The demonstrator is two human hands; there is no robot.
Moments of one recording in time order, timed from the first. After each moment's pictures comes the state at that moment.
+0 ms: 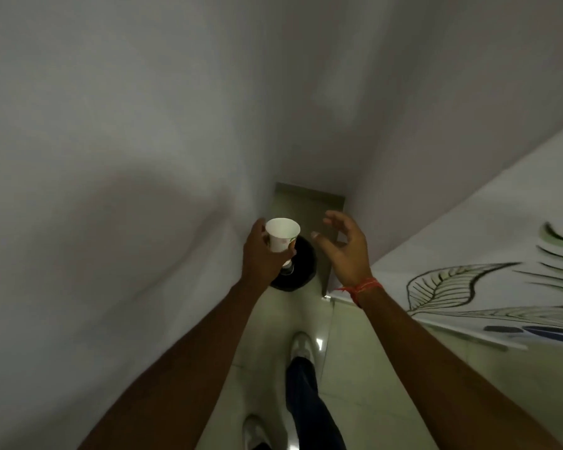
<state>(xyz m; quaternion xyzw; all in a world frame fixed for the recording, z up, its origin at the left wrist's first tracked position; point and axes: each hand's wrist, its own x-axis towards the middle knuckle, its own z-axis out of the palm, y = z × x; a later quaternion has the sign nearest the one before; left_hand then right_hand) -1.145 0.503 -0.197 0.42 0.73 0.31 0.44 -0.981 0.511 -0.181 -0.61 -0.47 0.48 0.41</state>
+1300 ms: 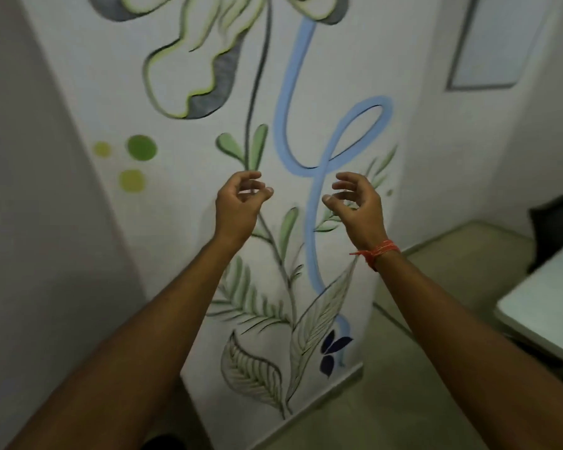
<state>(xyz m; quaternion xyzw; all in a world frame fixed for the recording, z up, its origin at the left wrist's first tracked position) -0.774 0.385 0.283 0.69 0.21 0.47 0.51 -0.614 0.237 0.258 -0.60 -0.41 0.01 0.69</state>
